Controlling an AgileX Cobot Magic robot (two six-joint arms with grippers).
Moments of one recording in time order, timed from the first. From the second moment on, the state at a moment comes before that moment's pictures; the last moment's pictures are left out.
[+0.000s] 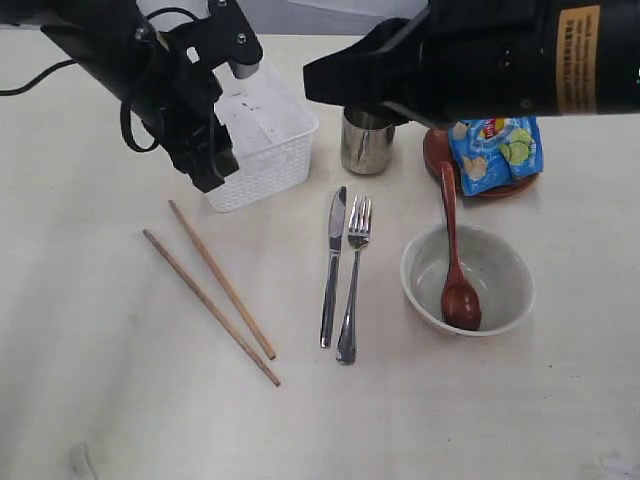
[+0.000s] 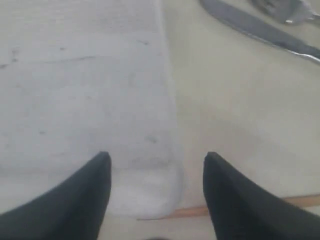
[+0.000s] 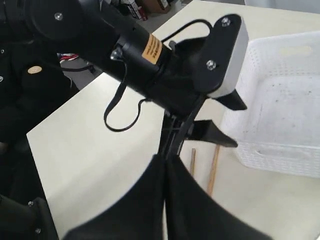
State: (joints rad) left arm -0.48 1.75 -1.18 -0.22 0.65 0.85; right arm 0.51 1.26 -0.82 -1.74 -0.59 1.97
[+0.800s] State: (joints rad) left arm -0.48 1.90 -1.20 -0.17 0.34 0.54; right arm 0.51 1.26 -0.81 -1.75 -0.60 1.98
